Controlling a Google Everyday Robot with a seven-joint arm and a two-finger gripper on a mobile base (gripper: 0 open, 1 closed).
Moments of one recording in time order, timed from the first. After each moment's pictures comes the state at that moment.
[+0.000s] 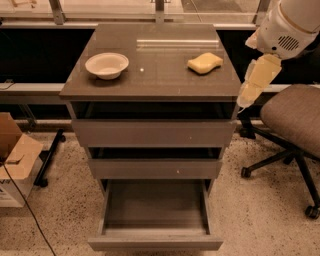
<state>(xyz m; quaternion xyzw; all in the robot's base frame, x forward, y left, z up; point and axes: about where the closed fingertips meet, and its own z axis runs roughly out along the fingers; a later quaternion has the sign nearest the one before) 0.564 -0.209 0.963 -0.58 0.79 0.00 0.22</state>
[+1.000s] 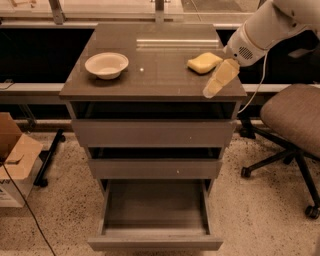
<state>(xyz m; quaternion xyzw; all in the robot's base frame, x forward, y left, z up) 0.664 -0.179 0.907 -0.51 0.81 0.06 0.28</state>
